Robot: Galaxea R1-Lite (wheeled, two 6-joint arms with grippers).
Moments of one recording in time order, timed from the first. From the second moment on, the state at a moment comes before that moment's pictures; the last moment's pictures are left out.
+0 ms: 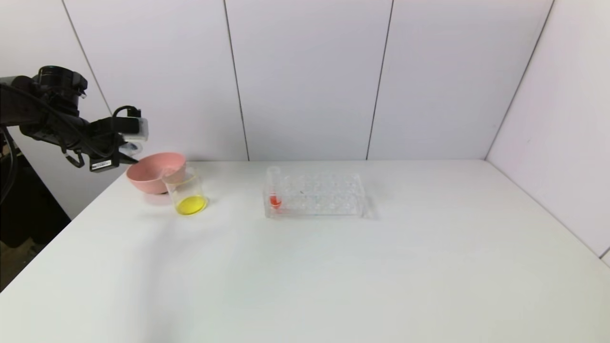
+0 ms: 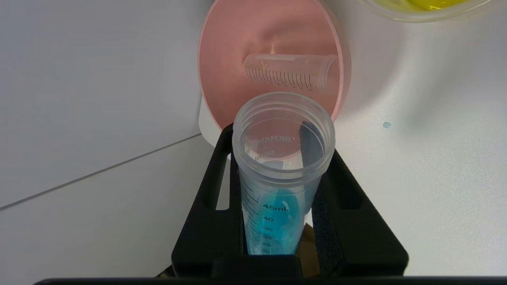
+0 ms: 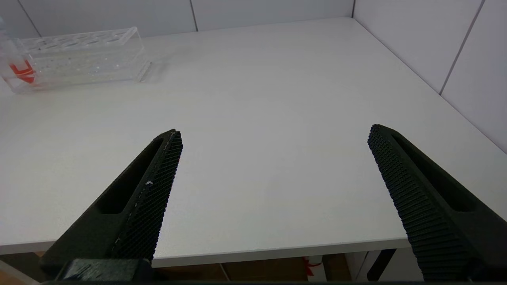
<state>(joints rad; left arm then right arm) 0.26 2.15 -2.02 0.61 -0.29 1.48 0.00 0.00 0.00 0.00 -0.04 0.09</state>
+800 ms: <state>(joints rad) 0.20 2.16 -2.02 0.60 -0.23 1.54 0.00 0.00 0.00 0.00 -0.04 0.09</state>
